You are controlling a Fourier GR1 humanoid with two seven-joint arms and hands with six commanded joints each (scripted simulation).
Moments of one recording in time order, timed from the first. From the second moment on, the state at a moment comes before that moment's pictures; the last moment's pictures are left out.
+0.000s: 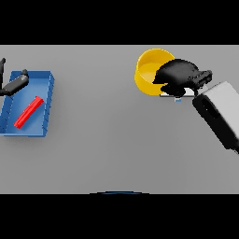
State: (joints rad) left arm -0.54 0.95 -0.59 -1.31 0.23 0.29 0.54; right arm -0.81 -0.57 0.50 -1.26 0.68 0.59 -0.06
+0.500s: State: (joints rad) left arm -0.54 0.97 -0.59 -1.36 0.23 0.30 0.60; right arm -0.87 -0.58 0.47 -0.92 0.69 0.44 -0.11
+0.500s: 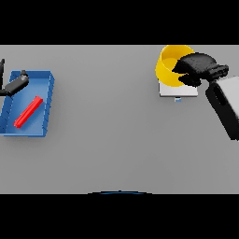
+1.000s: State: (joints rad) left arm -0.55 0.97 -0.60 -1.34 0.24 0.30 0.60; right arm -0.93 -0.51 0.48 -0.61 0.71 0.30 -0.16
